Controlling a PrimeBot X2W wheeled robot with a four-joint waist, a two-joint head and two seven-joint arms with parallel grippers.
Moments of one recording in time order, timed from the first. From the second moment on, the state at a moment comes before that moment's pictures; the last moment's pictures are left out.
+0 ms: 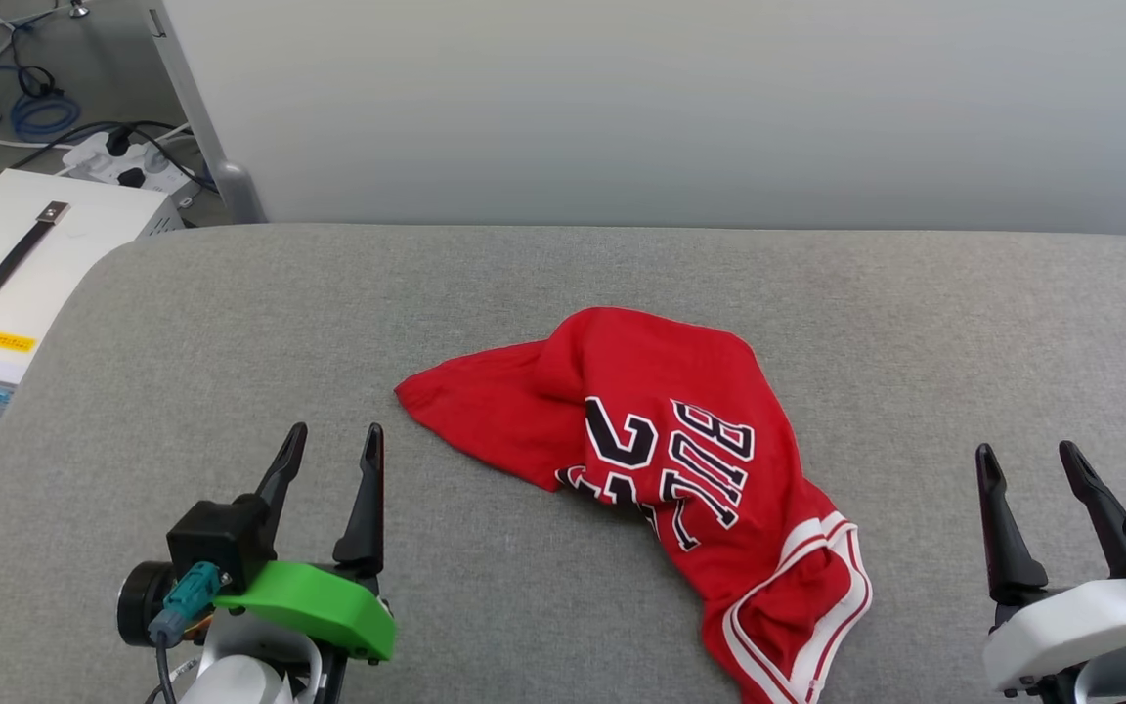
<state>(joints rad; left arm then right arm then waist) -0.10 0.37 -0.39 0.08 -0.54 0.17 -0.25 0.12 -0.05 -0.10 -0.24 0.12 0.13 0.06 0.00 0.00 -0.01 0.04</state>
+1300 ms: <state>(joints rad) -0.21 0.15 -0.29 0.08 -0.40 0.05 -0.26 -0.27 -0.47 0.32 0.28 0.56 0.13 0.71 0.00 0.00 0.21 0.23</state>
